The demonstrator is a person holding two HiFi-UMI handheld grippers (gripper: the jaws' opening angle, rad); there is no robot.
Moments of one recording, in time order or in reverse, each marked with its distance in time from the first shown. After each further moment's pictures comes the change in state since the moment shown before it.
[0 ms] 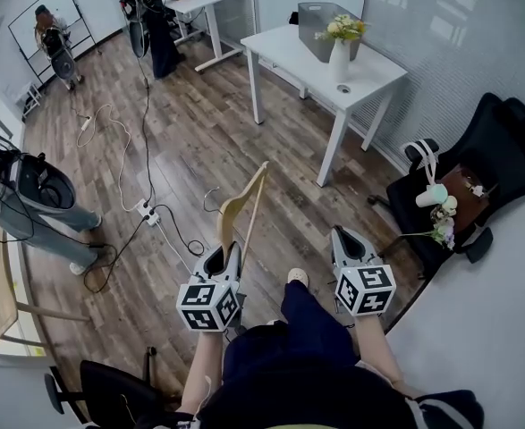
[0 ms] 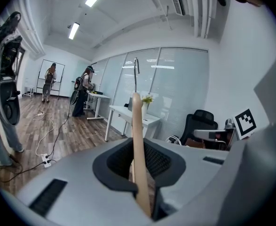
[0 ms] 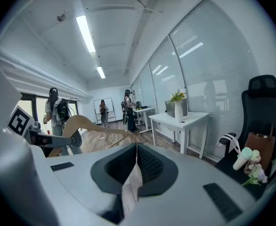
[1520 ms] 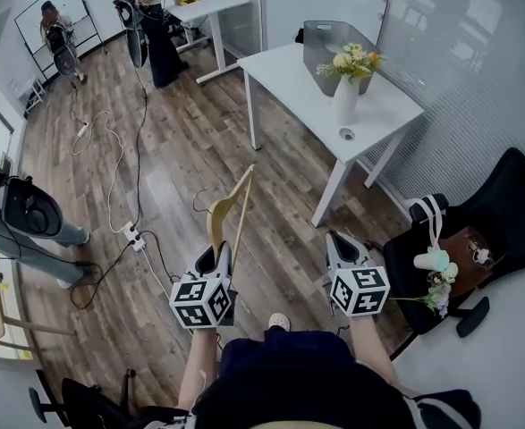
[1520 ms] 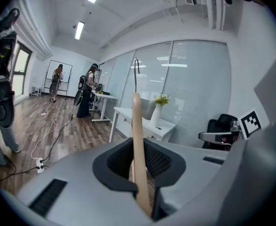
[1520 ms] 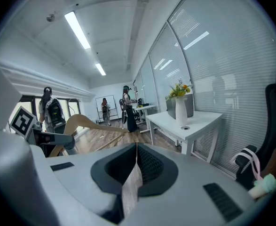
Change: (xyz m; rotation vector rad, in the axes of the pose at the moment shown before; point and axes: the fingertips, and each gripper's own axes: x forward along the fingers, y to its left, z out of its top) left arm 0.232 0.027 0.066 -0.047 -0.019 0.120; right arm 0.197 -0.153 0.061 -0.008 0.044 0.078
